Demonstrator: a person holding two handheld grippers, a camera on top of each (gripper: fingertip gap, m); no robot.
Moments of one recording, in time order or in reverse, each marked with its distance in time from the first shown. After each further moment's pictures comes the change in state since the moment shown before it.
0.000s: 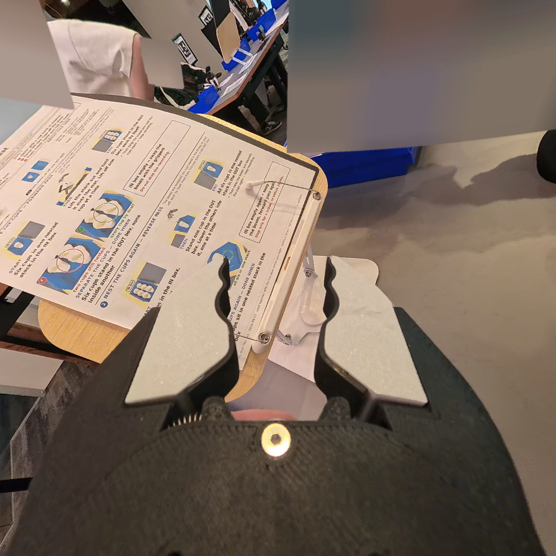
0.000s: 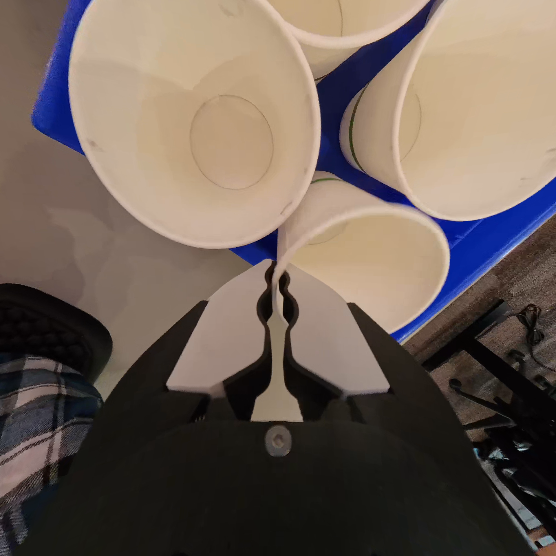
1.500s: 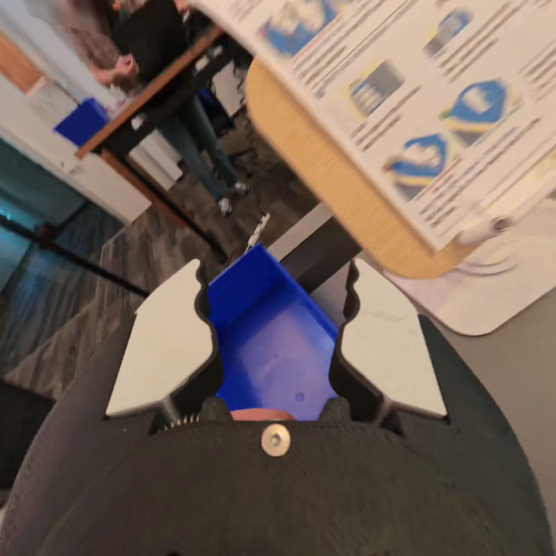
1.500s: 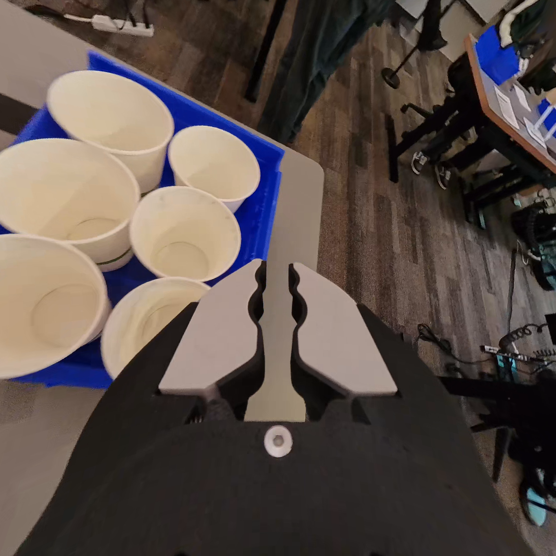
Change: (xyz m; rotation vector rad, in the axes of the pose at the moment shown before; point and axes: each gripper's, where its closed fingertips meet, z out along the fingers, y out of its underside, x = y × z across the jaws) left arm -0.139 0.143 -0.069 -0.281 -0.440 -0.275; right arm 0.119 -0.027 -0.091 0.590 0.547 0.288
